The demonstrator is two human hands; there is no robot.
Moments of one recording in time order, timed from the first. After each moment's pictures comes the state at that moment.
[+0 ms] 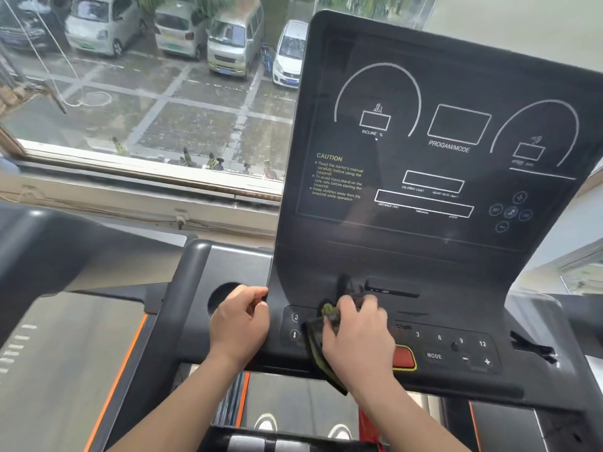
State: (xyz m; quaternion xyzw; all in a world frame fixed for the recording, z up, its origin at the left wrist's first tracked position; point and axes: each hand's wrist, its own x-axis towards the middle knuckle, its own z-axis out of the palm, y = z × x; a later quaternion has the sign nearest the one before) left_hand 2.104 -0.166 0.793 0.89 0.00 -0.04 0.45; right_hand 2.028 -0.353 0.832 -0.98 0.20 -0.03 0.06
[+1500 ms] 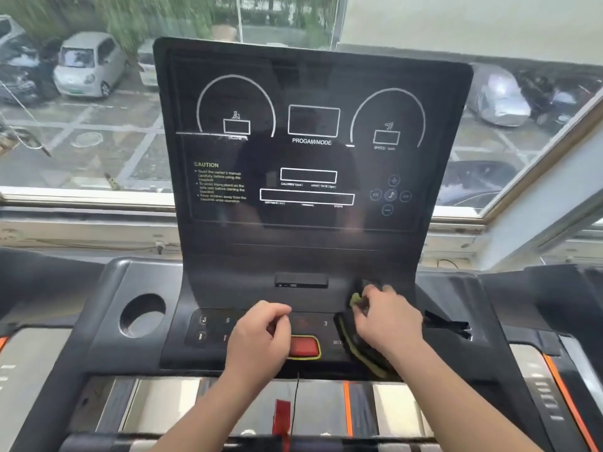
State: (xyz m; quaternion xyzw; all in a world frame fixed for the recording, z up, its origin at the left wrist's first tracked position) left_hand 2.014 -0.344 0.834 0.87 -0.13 0.00 0.47; right_hand 1.982 -0.580 0.868 -0.97 0.23 0.10 0.06
